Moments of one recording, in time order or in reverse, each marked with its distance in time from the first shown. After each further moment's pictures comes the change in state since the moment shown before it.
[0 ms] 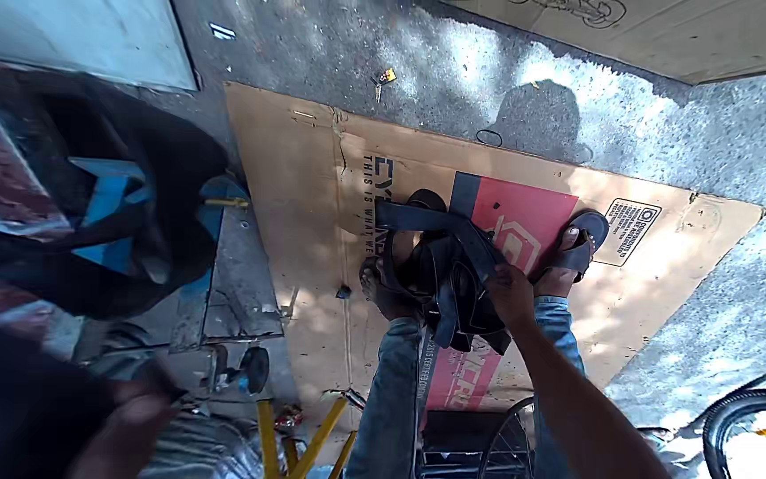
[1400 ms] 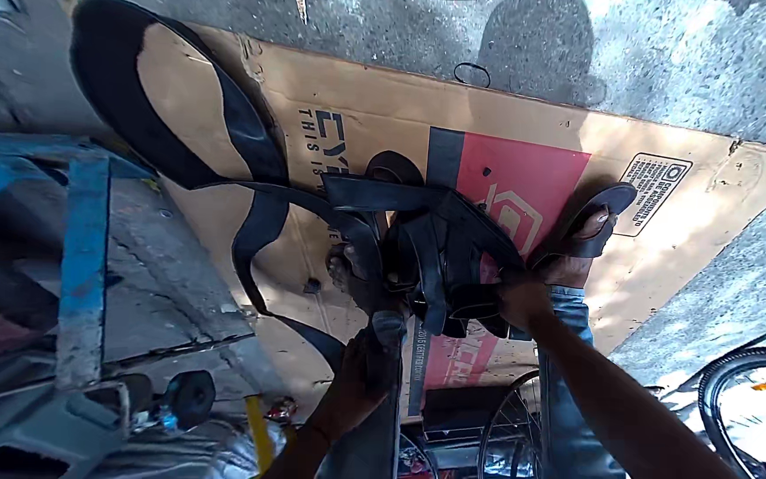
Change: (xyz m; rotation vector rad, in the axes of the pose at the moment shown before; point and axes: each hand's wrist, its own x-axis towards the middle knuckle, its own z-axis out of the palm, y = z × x) left_hand -0.056 -0.239 0.192 0.381 -0.858 -0.401; right_hand 0.013 0.089 -0.001 -0.906 -0.372 -0.426
